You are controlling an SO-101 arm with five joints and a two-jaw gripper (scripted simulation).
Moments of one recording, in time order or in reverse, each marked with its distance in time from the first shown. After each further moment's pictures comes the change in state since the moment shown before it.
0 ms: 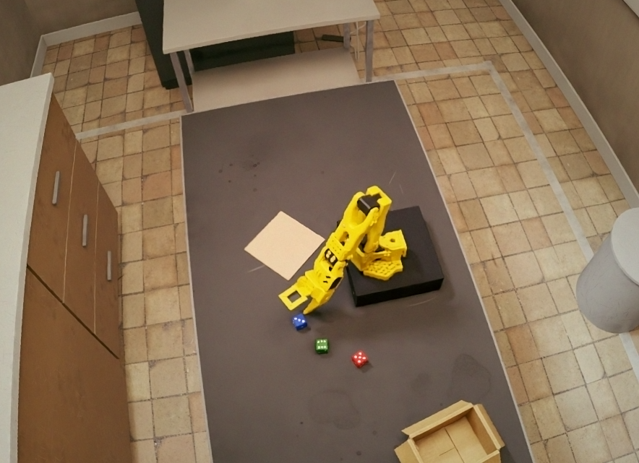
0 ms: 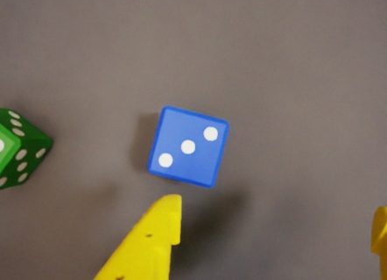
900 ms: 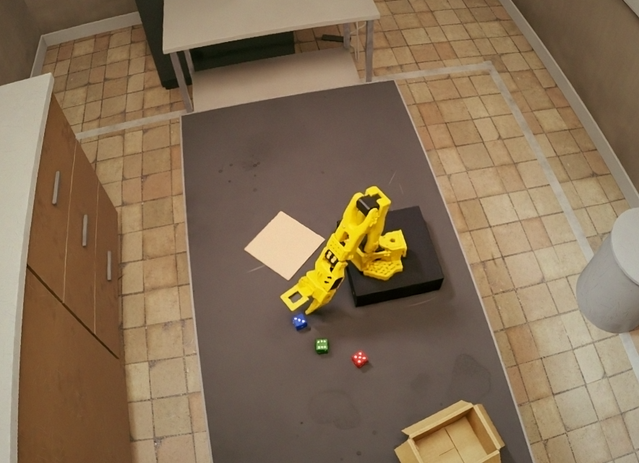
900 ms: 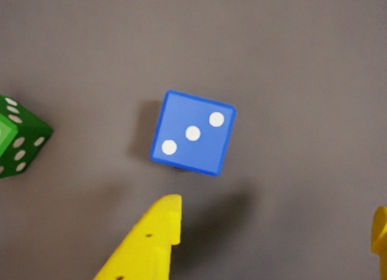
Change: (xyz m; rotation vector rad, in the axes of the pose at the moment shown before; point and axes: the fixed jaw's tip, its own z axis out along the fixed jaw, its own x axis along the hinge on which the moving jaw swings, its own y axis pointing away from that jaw) arm 0.006 0.001 0.001 -0.004 0.021 0.005
